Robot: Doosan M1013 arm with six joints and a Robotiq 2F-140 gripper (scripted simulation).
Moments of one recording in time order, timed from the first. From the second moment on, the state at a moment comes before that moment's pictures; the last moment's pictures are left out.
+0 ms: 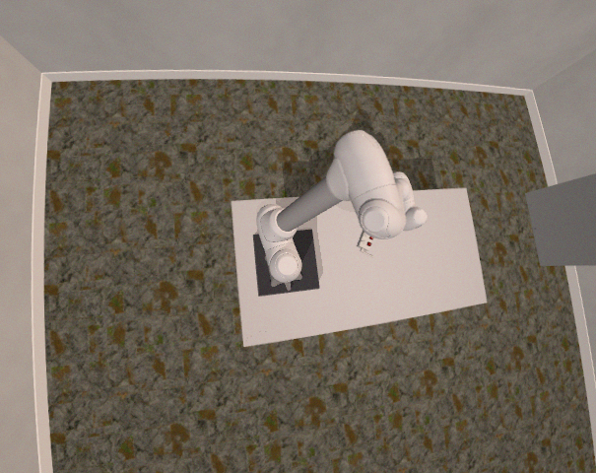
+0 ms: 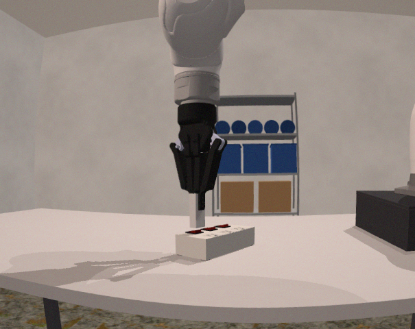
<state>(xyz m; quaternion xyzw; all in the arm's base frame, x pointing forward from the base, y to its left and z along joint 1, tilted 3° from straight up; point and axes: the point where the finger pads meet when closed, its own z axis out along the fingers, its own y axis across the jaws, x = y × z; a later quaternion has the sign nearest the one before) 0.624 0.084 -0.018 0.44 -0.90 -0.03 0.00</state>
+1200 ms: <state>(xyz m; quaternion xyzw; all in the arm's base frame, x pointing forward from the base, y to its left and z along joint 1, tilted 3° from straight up) 0.624 0.084 -0.027 0.44 -0.90 -0.03 0.00</state>
